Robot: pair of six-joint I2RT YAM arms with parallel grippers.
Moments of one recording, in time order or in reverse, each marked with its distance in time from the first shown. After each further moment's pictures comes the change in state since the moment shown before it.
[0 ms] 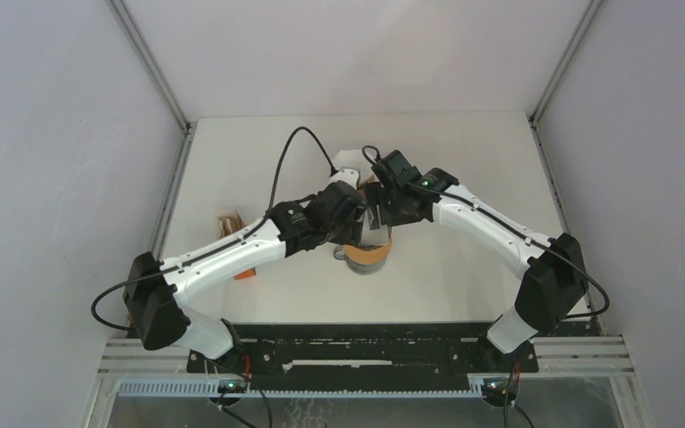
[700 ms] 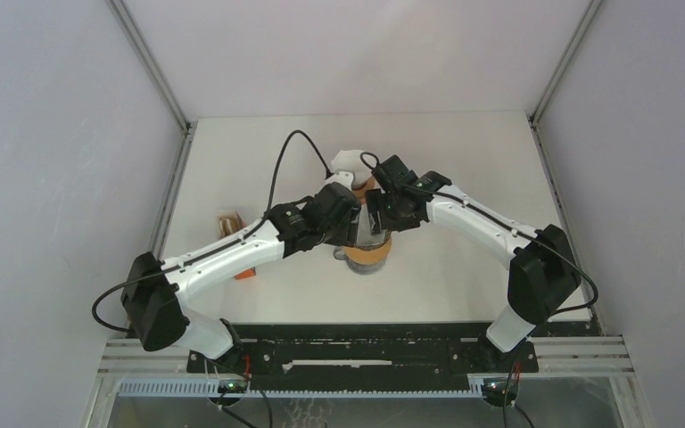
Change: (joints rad) left arm 0.035 -0.010 -0.053 0.043 0.028 -0.003; right arm -0.037 0.058 -0.058 0.046 -0.060 -0.007
